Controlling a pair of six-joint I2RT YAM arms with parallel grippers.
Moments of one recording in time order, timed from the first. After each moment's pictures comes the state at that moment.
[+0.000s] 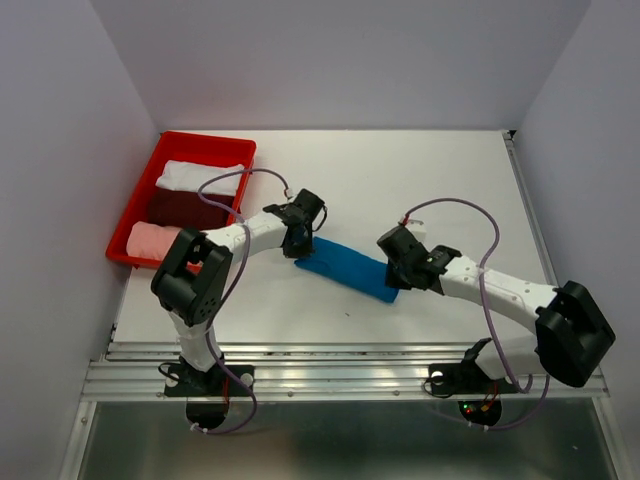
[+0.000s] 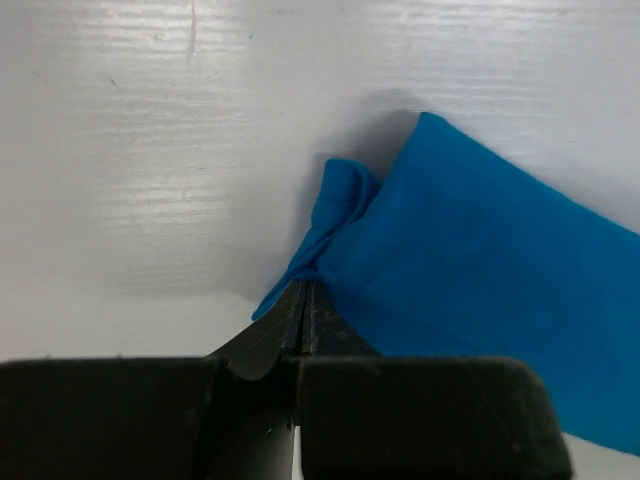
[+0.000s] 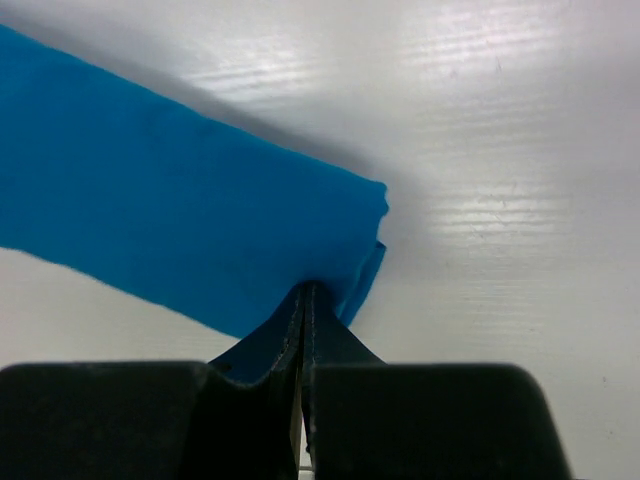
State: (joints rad) left arm -0.63 1.77 1.18 -0.55 -0.17 -0.59; right arm 0.74 1.31 0.82 -0.54 0.33 0.79
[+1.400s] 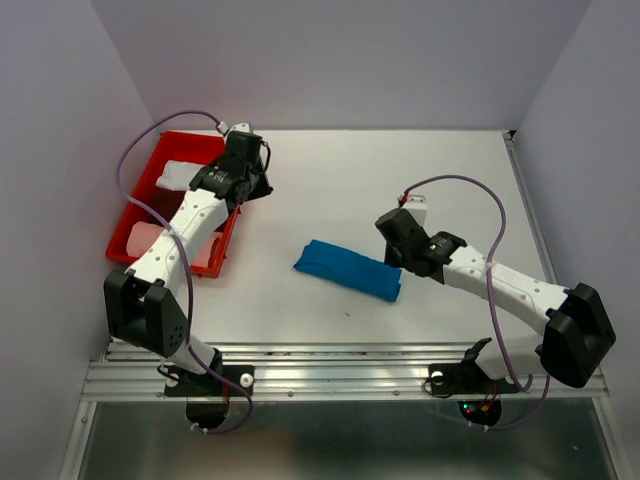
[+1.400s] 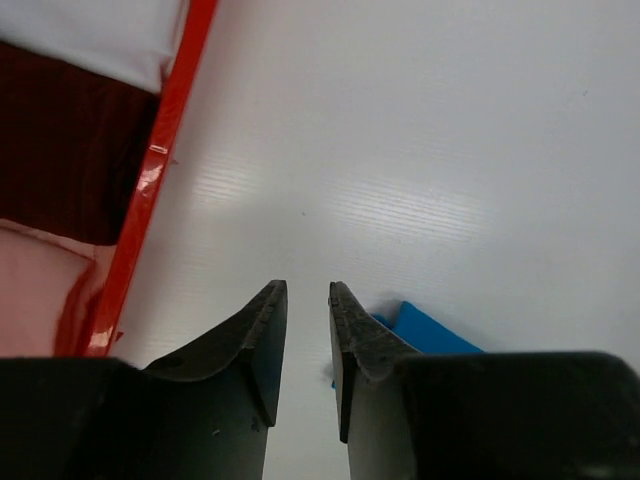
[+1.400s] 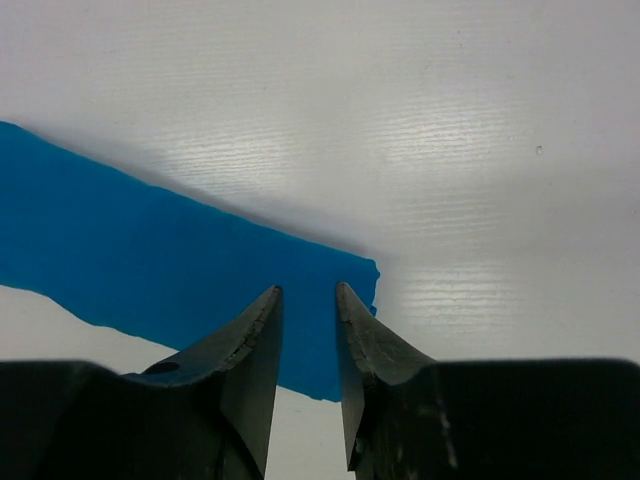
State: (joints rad) left arm -0.38 1.51 1.41 -0.65 -0.23 -0.51; right arm 0.74 1.32 0.95 -0.57 0.50 0.68
